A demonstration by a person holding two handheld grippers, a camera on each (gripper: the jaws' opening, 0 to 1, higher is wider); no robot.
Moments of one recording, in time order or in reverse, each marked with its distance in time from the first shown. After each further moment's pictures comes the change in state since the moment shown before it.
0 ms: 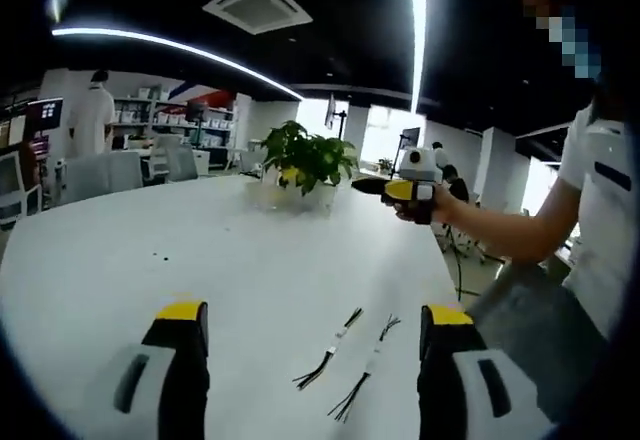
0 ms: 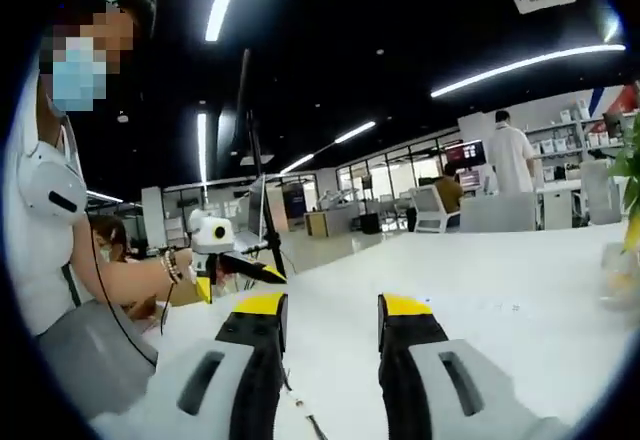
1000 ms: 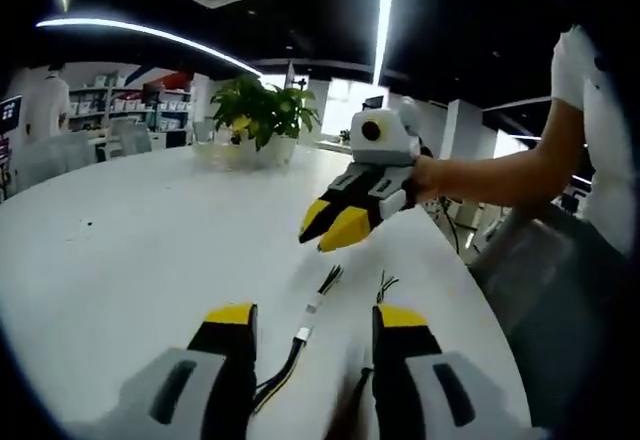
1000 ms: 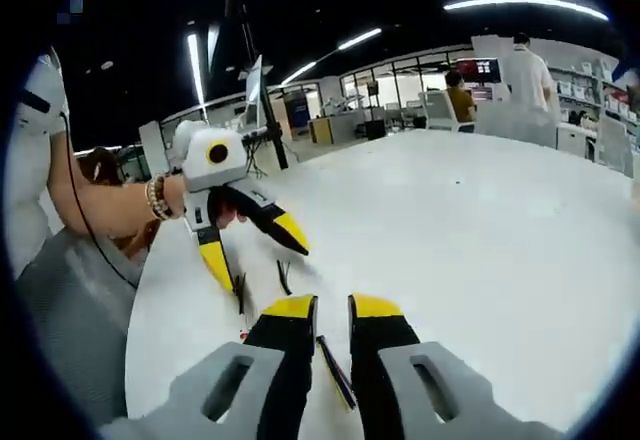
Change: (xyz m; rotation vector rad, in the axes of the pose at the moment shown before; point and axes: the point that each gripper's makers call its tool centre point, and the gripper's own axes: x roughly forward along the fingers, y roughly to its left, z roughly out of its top) left arm 0.082 -0.038 -0.079 0.038 0.118 -0.141; right arm 0.041 0.023 -0.145 0.001 0.426 0.027
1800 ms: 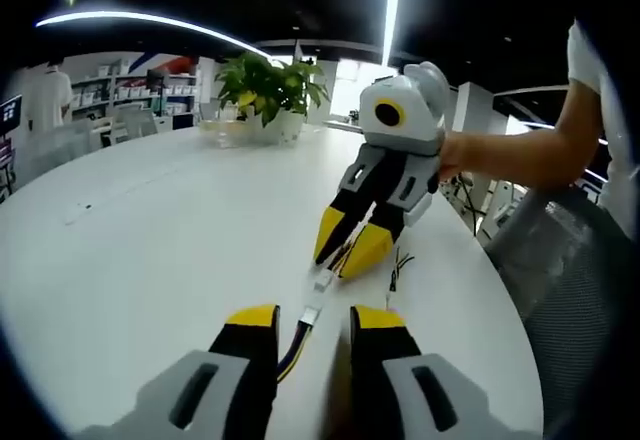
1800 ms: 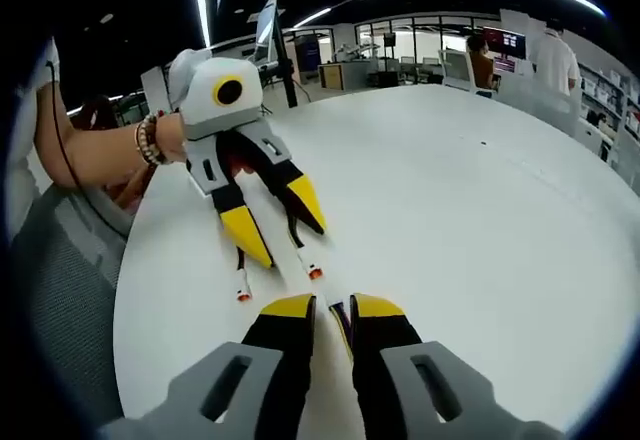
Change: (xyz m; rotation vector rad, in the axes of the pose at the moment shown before) left arm 0.013 0.010 -0.024 0.021 0.101 0.049; right arm 0.014 0.000 -0.035 -0.083 0.220 -0.021
